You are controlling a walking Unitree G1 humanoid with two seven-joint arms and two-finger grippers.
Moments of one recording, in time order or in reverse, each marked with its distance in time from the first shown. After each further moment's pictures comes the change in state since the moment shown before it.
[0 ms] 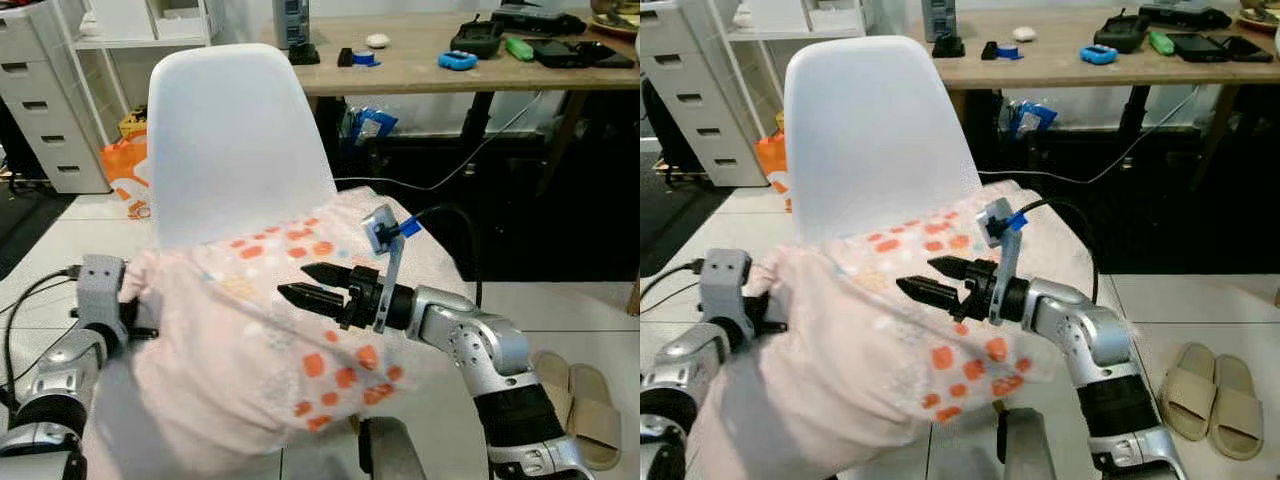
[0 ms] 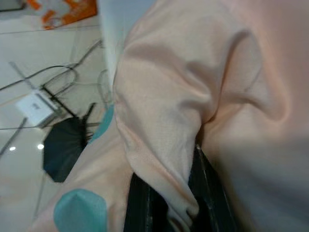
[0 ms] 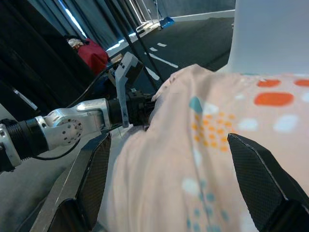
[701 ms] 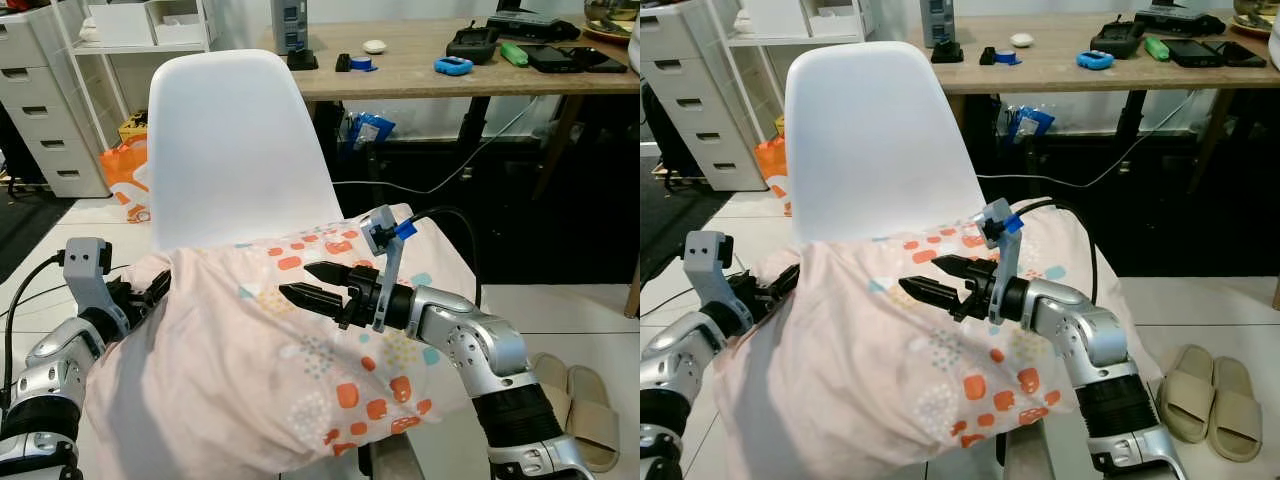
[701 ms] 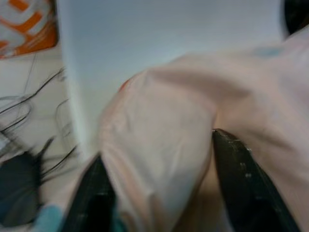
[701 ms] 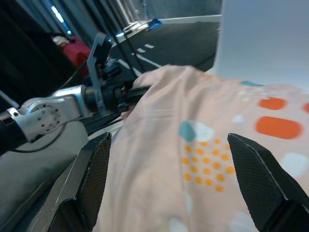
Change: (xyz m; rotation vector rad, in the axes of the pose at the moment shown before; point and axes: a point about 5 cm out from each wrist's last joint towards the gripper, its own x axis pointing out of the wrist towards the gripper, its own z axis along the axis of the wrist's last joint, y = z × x) left arm -0.016 0.013 0.017 -0.042 -0.077 -0.159; right arm 0.000 -0.005 -0.001 -0.036 0.006 -0.049
